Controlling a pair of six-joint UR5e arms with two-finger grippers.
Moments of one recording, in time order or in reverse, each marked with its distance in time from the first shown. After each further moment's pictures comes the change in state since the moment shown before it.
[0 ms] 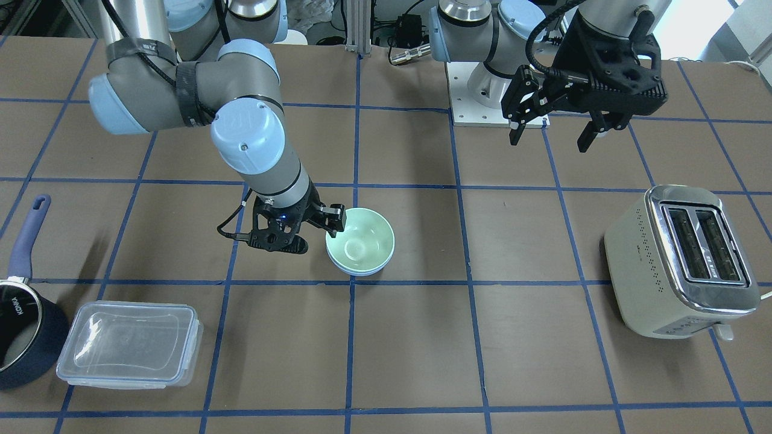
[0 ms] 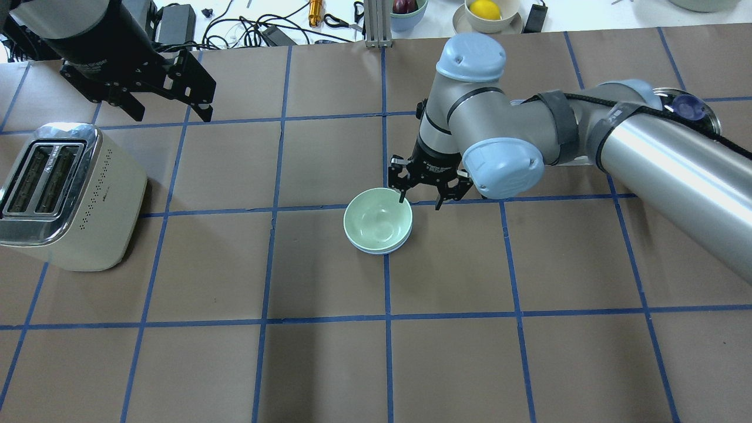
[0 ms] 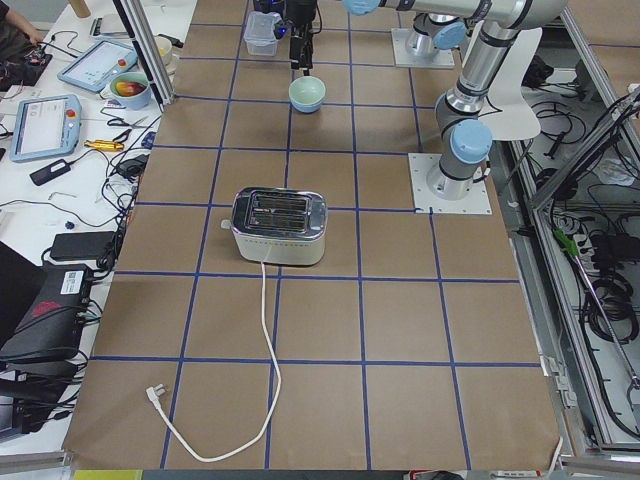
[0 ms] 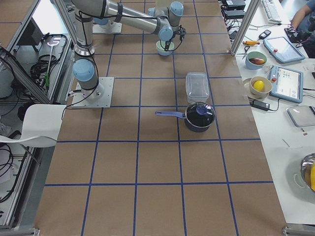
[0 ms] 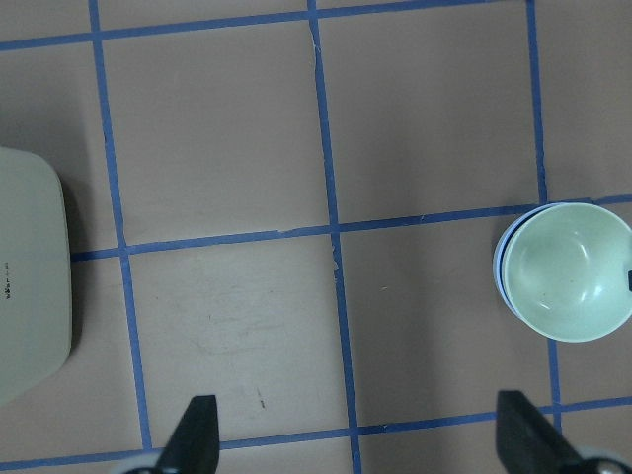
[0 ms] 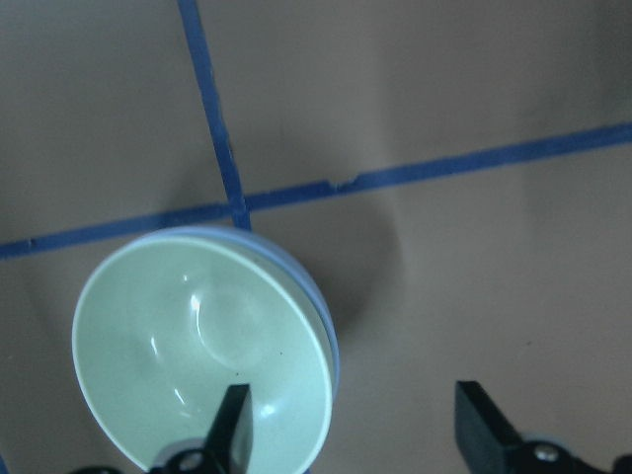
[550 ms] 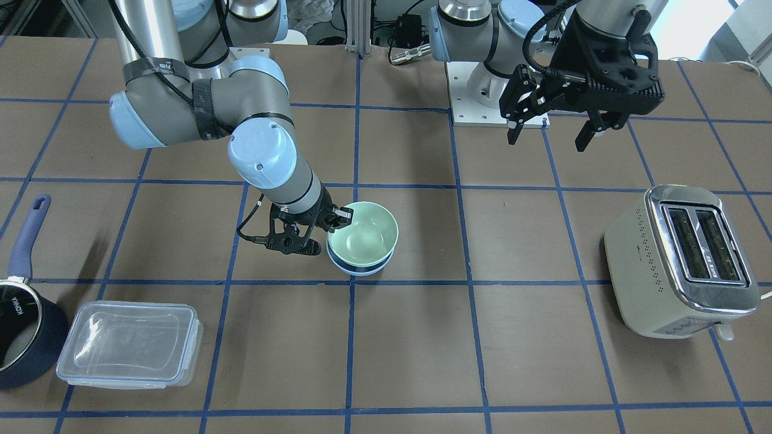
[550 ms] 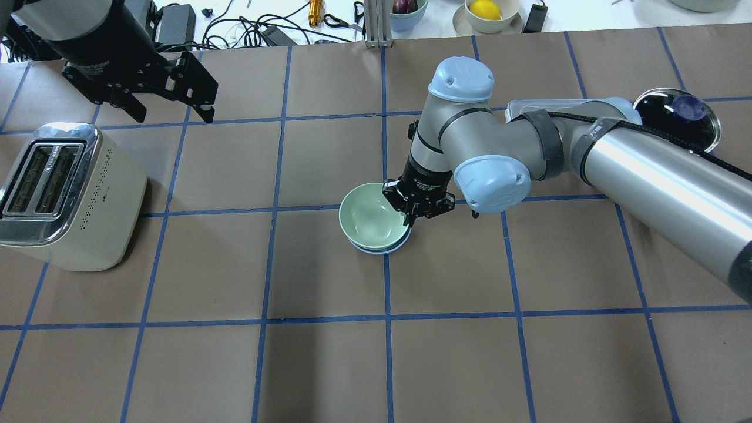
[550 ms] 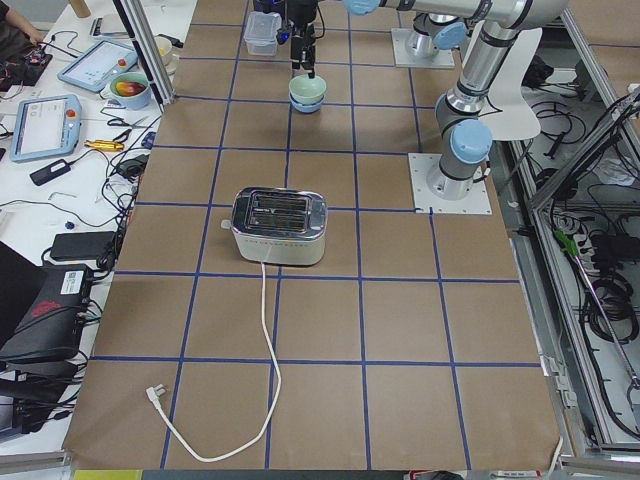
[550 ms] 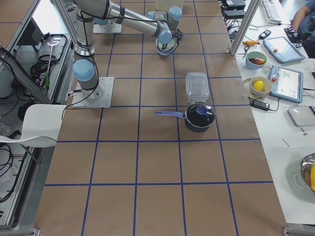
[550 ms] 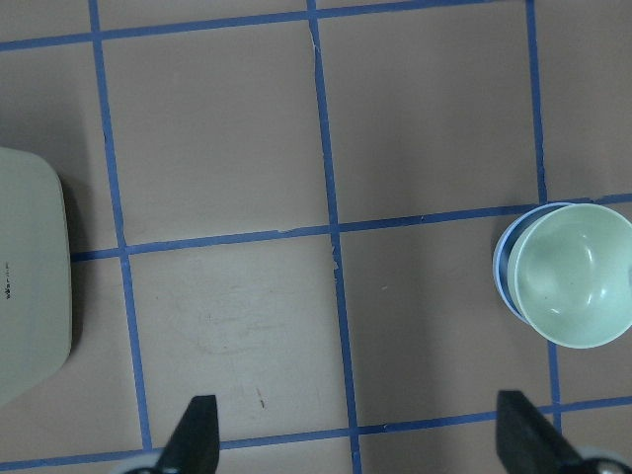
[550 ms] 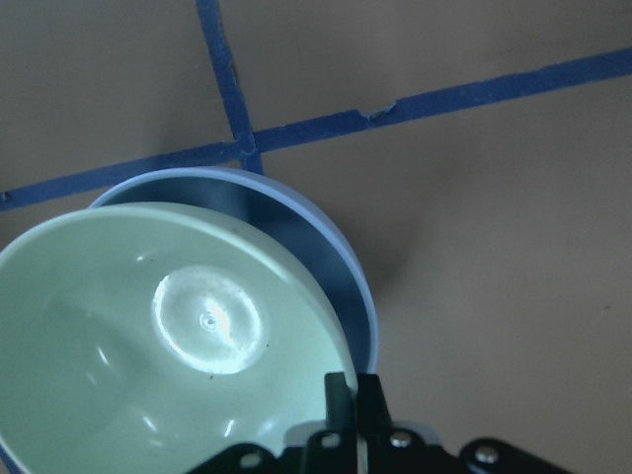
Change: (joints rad) left arm -0.004 0.001 -0.002 0.000 0.000 -0.004; right arm 0.029 0.055 0.080 -0.063 0.076 0.040
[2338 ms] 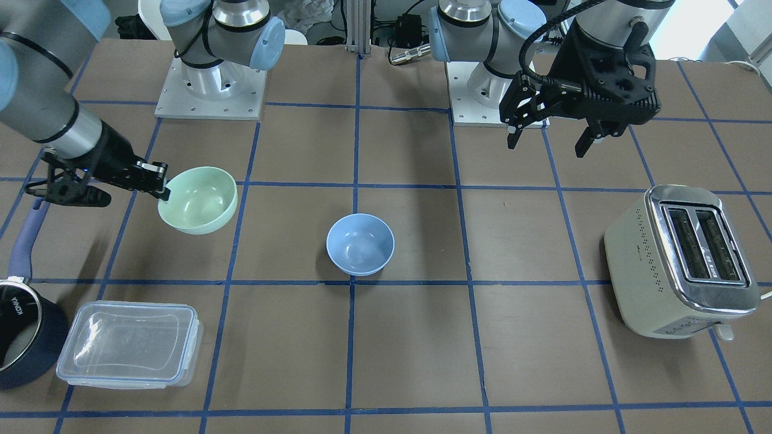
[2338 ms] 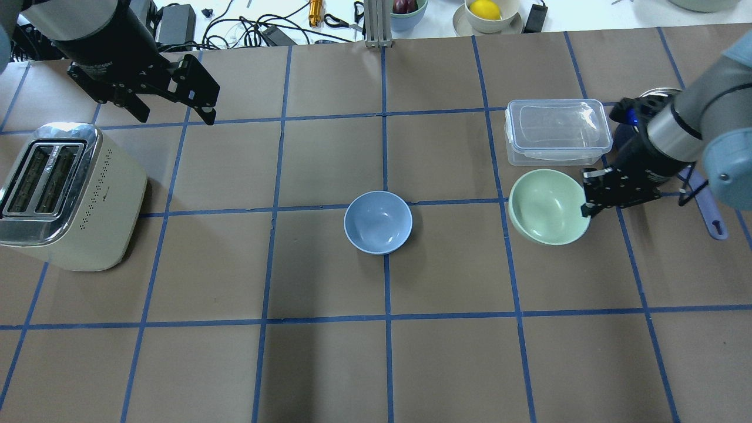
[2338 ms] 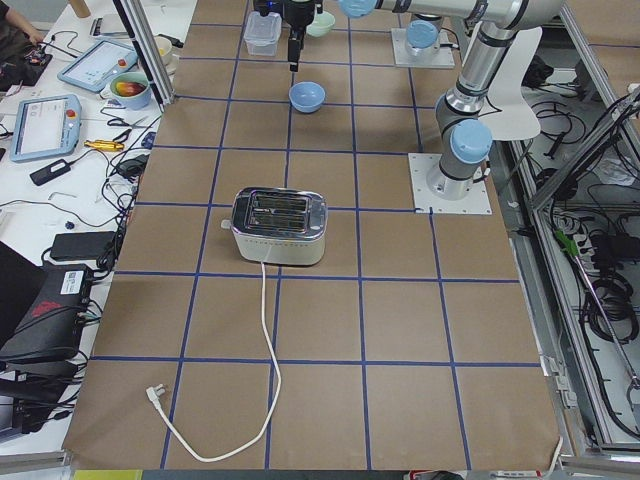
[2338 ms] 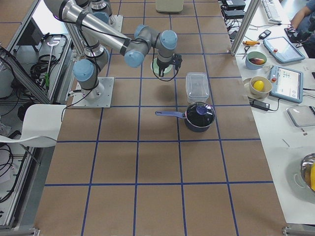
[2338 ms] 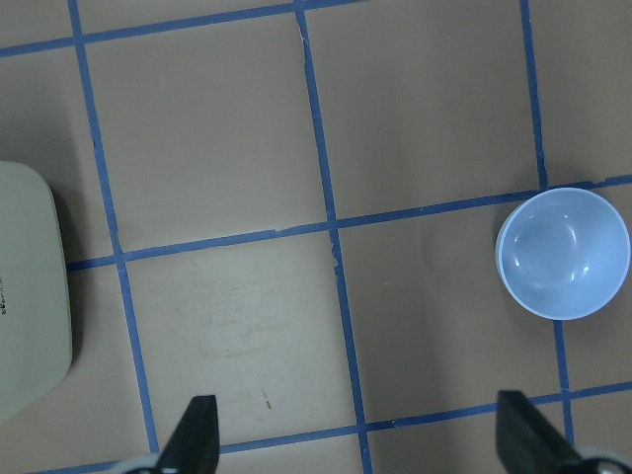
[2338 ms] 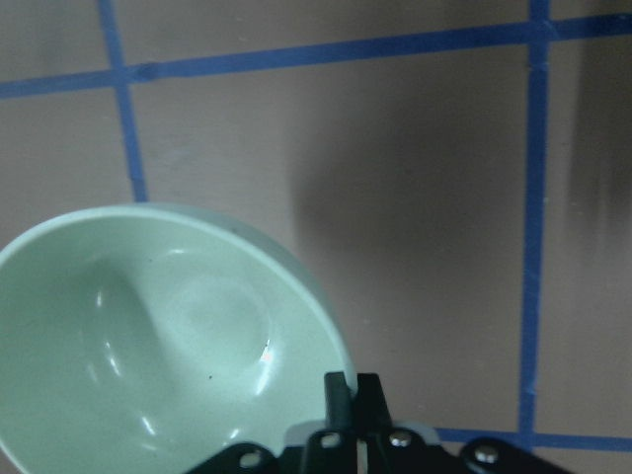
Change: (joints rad) left arm 0.001 -0.014 0.006 -0.004 0.001 0.031; right arm -0.489 -0.308 0.144 0.193 -0.051 -0.531
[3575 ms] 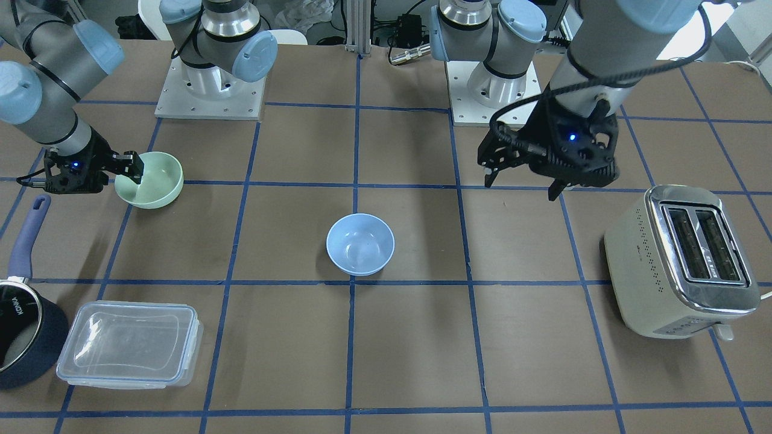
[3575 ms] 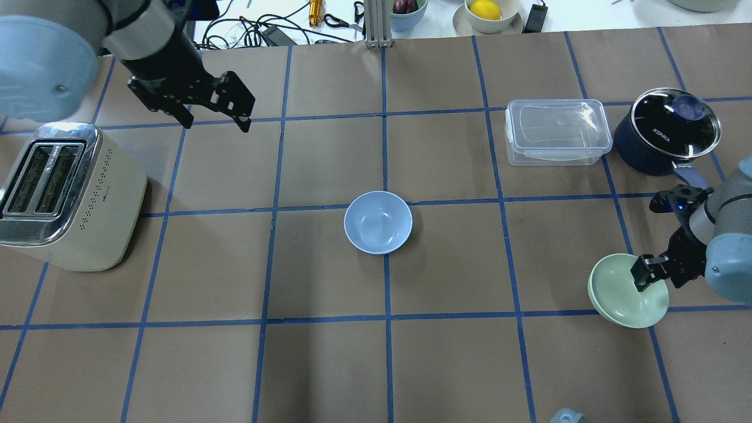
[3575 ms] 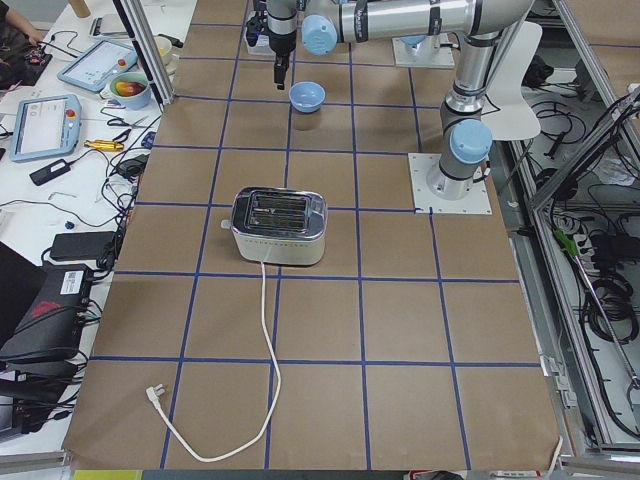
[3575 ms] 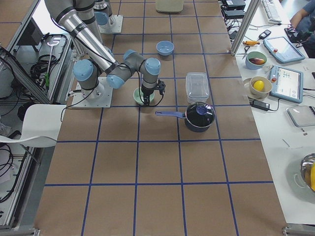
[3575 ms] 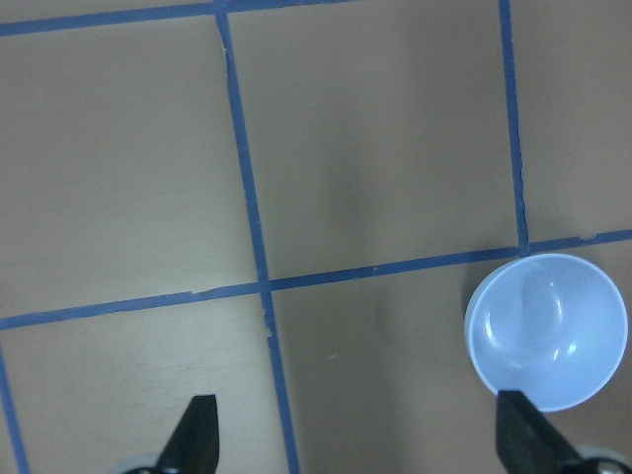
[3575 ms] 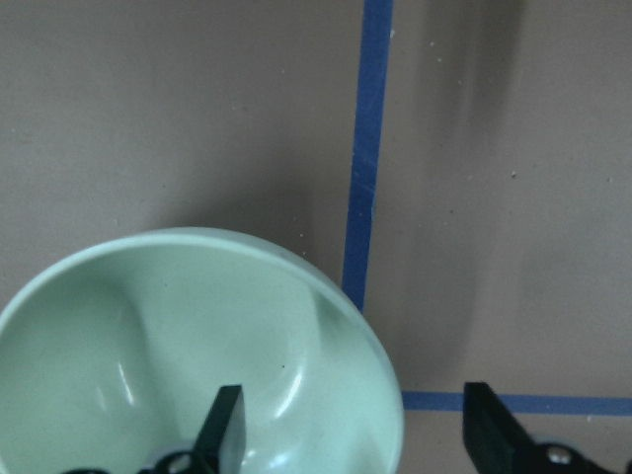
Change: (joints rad) left arm -0.008 -0.070 -0.028 0.062 -0.049 0.072; right arm -0.354 -0.023 0.369 -0.360 -0.313 -0.561
